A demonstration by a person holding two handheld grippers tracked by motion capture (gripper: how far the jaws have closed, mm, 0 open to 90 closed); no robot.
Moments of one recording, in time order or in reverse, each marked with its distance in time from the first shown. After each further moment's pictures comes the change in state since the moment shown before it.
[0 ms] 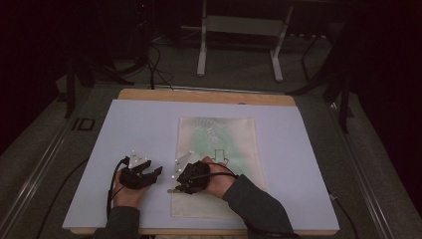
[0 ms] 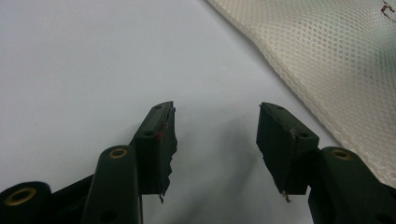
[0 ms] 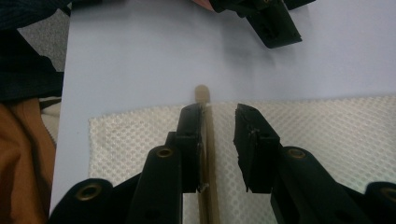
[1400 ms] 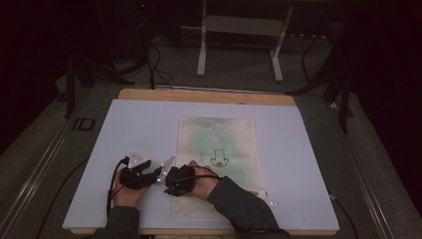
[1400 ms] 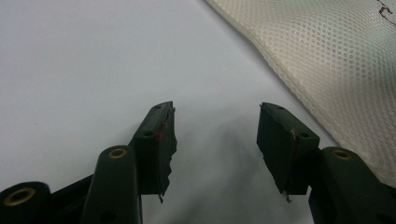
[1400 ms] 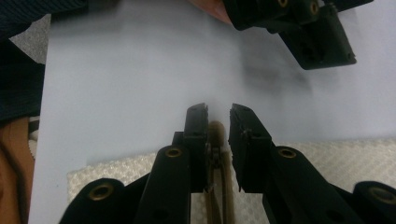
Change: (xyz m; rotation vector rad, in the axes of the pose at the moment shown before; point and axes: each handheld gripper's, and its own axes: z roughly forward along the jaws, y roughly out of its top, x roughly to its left) left arm 0.000 0.000 0.000 -0.002 -0.004 -0.003; right arm 0.002 0.018 0.044 0.038 0.041 0.028
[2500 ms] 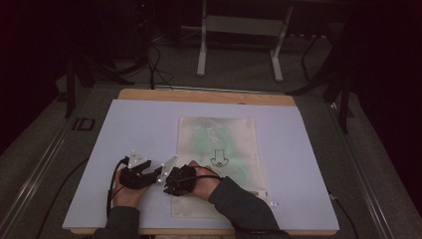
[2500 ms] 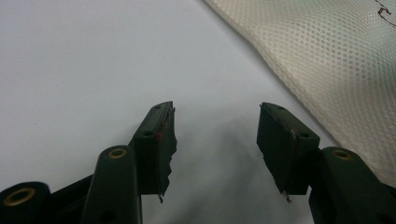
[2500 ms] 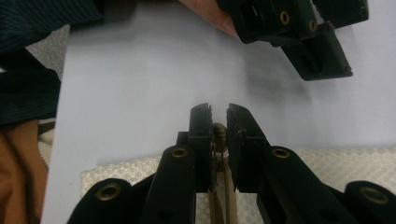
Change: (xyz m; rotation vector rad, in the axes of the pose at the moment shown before) left arm 0.000 0.000 0.000 -0.001 -0.002 -0.001; right arm 0.002 -0.002 -0.008 -0.045 0.013 -0.022
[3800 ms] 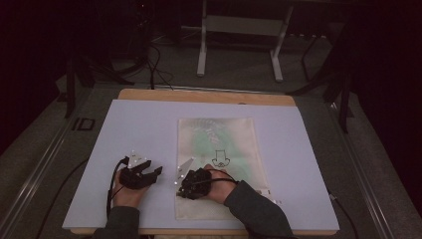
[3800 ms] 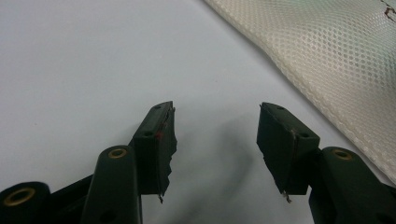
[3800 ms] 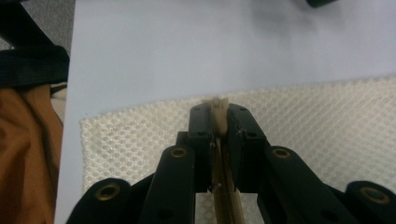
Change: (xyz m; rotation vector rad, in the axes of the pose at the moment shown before) left arm 0.000 0.000 0.000 -0.003 0.001 0.000; right arm 0.002 -0.037 -0.016 0.033 0.017 0.032
